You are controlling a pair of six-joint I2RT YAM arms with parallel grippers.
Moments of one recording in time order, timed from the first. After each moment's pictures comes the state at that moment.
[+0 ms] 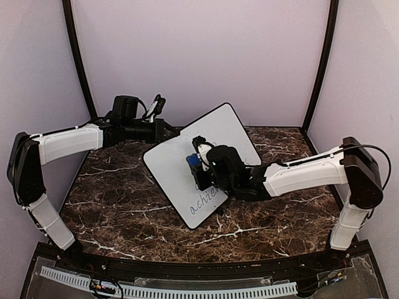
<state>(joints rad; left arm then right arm) -0.49 1.65 1.27 -0.07 0.59 -0.43 1.09 1.77 1.12 0.21 0.43 0.18</state>
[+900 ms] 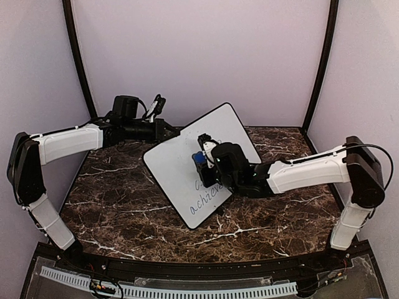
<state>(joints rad) -0.49 1.65 1.27 -0.07 0.59 -0.43 1.05 1.75 1.11 0.20 0.43 0.17</state>
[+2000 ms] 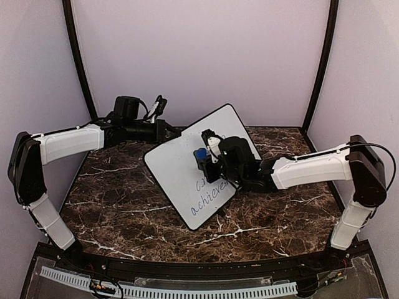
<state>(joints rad) -0.50 1.66 1.27 -0.06 0.59 -0.42 1.00 1.73 1.10 0.22 0.30 0.16</state>
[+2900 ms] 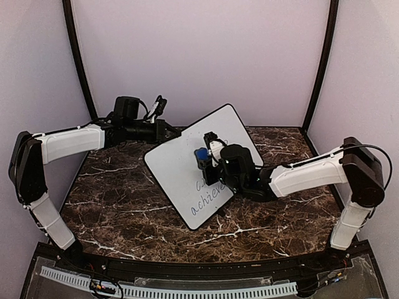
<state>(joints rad) -0.49 1.67 1.27 -0.05 0.61 -0.43 1.02 1.76 1.02 0.42 0.40 0.15</state>
